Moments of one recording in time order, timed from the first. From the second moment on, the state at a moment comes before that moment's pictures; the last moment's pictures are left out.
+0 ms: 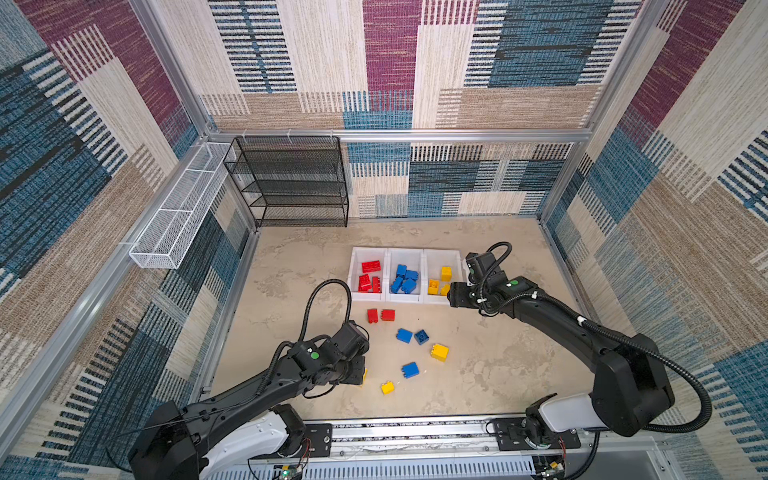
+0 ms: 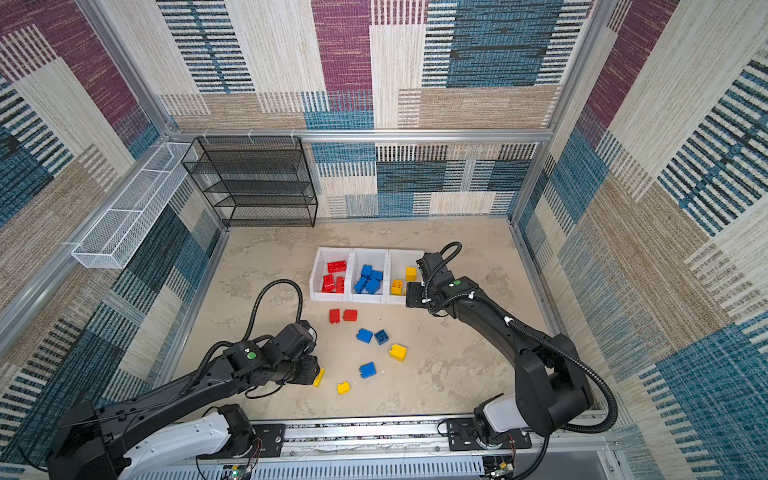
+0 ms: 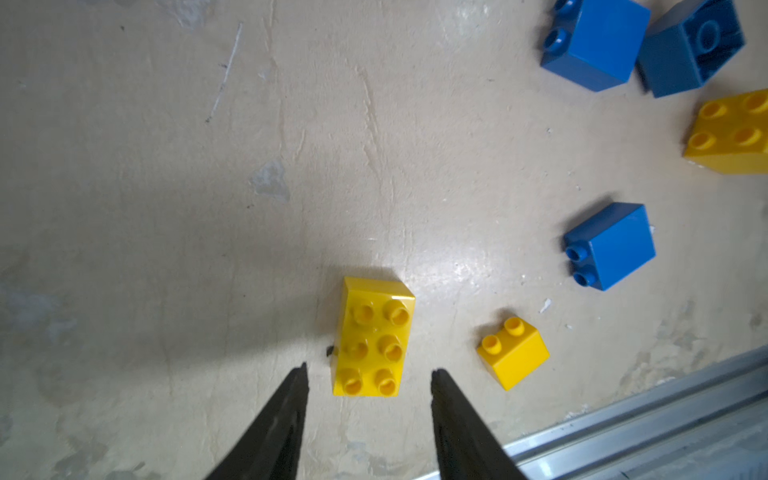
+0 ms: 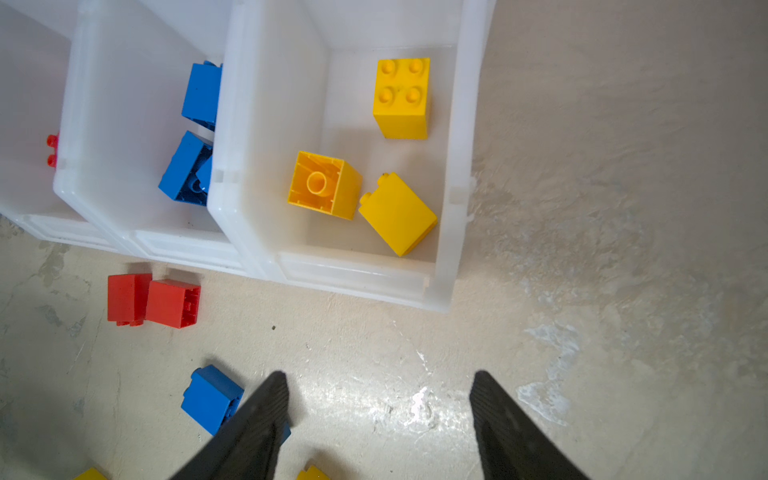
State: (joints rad) left arm -0.83 1.03 0.59 -0.76 -0.05 -0.68; right arm 0.43 1.42 0.99 -0.55 0.00 0.44
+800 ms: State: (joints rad) left arm -0.88 1.26 0.60 -0.66 -0.05 -0.67; right arm 0.43 1.40 0.97 -0.54 -0.01 0.45
